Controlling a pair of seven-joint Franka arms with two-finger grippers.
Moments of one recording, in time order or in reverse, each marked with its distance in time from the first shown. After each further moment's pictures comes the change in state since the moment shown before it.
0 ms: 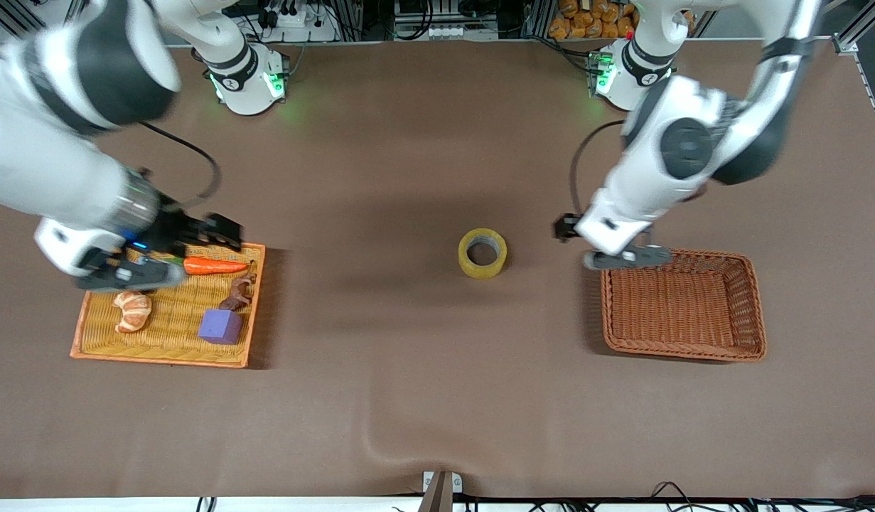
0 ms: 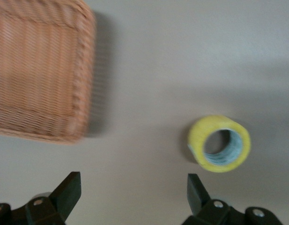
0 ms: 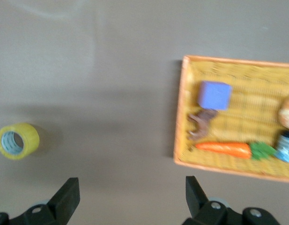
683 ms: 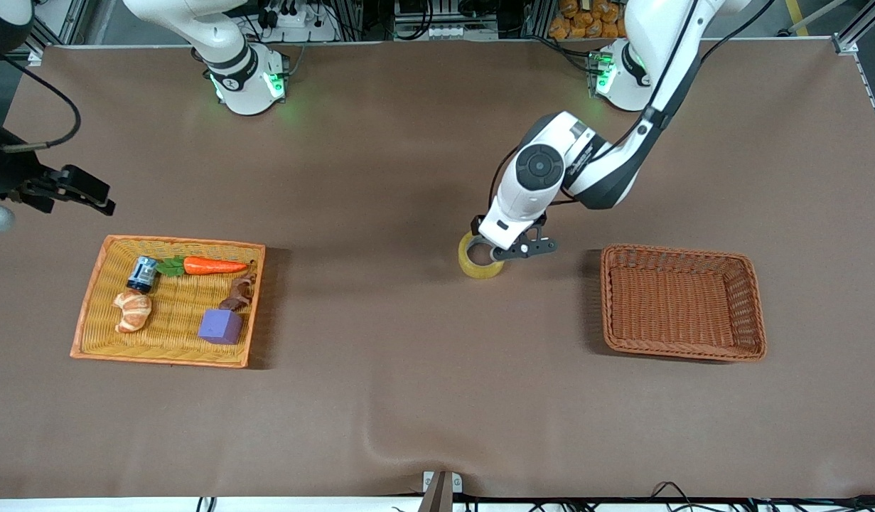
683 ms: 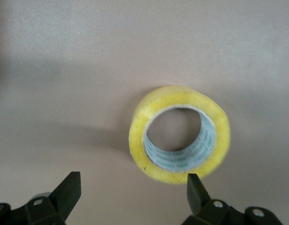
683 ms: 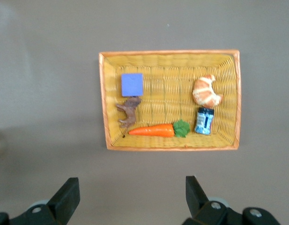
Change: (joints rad) left arm -0.172 0.232 0.003 -0.034 0.090 0.237 -0.288; right arm -0.211 -0.263 0.042 -0.262 -0.159 0.051 -0.064
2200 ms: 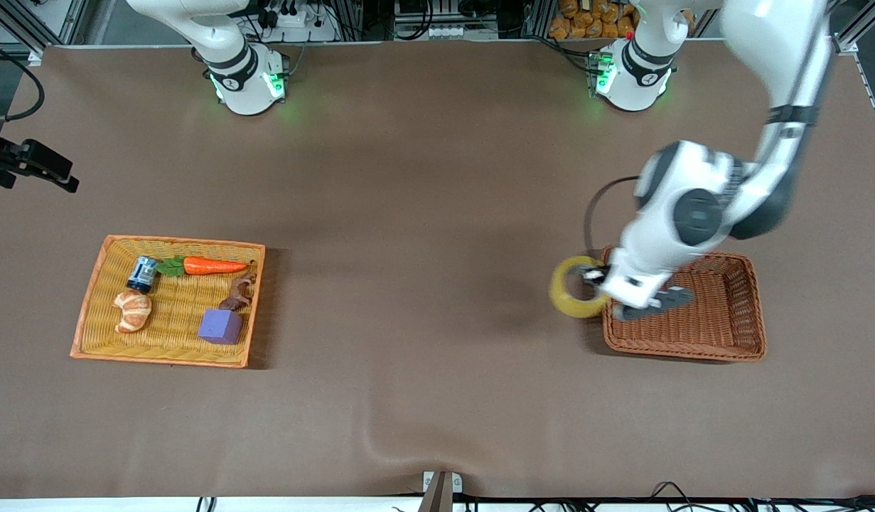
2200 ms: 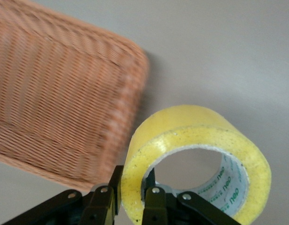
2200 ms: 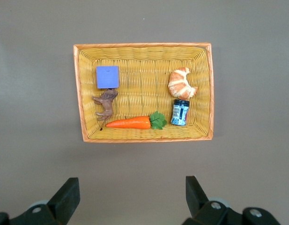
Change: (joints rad) left arm 0.374 -0.072 0.016 0.178 0.034 -0.239 0.319; right arm -0.127 -0.047 0.071 -0.031 -0.059 -0.021 -0.049
